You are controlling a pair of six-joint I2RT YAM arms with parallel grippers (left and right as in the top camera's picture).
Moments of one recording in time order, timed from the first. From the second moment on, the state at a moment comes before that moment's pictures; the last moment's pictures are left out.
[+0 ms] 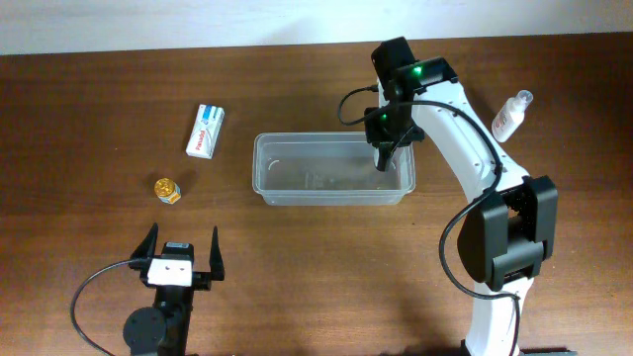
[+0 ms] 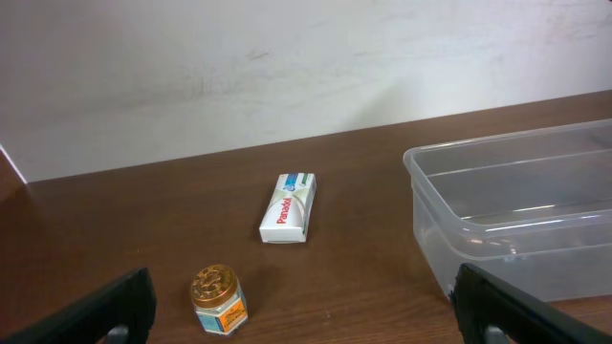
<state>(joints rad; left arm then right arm) 0.09 0.01 0.01 -0.07 0.14 0.14 0.28 2.11 1.90 -1.17 -0.04 0.26</state>
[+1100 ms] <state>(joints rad) 0.09 0.01 0.01 -0.07 0.14 0.14 0.28 2.11 1.77 -1.07 -0.02 0.26</state>
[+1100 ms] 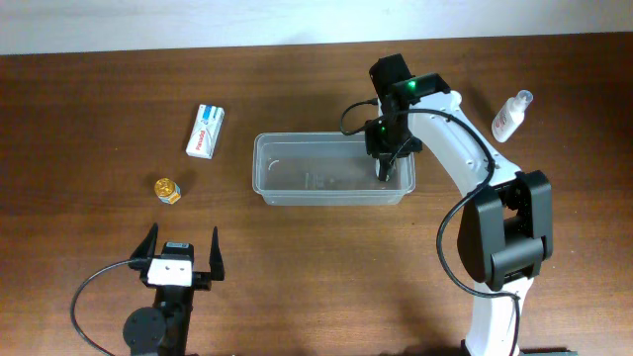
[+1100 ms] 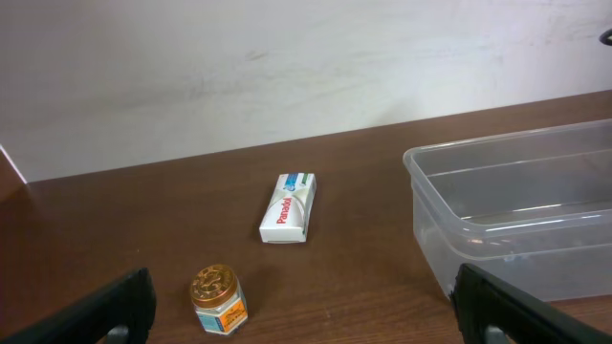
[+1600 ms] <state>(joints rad) 0.09 0.01 0.01 -0.07 0.14 0.14 0.28 2.11 1.77 -1.07 0.00 0.26</state>
